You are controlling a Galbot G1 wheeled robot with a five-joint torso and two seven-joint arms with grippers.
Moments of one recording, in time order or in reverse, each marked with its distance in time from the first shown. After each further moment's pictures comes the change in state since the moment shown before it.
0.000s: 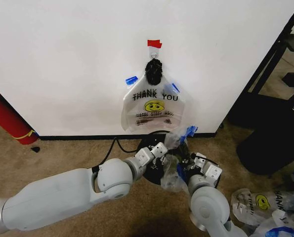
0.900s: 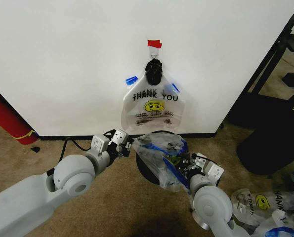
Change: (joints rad) left arm 0.369 0.211 -0.521 -0.106 -0.201 0.004 -0.035; right arm -0.005 -0.016 0.025 -0.002 0.071 0.004 -0.019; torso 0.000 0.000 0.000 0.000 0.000
